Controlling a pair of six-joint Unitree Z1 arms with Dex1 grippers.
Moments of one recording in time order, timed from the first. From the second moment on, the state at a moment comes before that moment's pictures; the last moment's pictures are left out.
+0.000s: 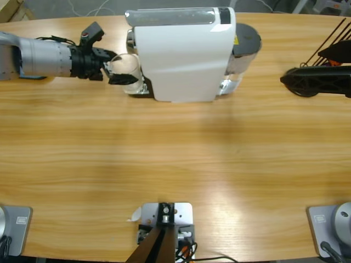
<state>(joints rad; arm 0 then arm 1) -0.45 1.84 -0.78 -0.35 -0.42 0.36 0.92 1.16 -1.07 0.72 -0.24 0.26</state>
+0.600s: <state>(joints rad) -0.44 1.65 -0.70 -0.30 -0.45 0.34 0.92 1.15 -1.08 0.72 -0.27 0.26</state>
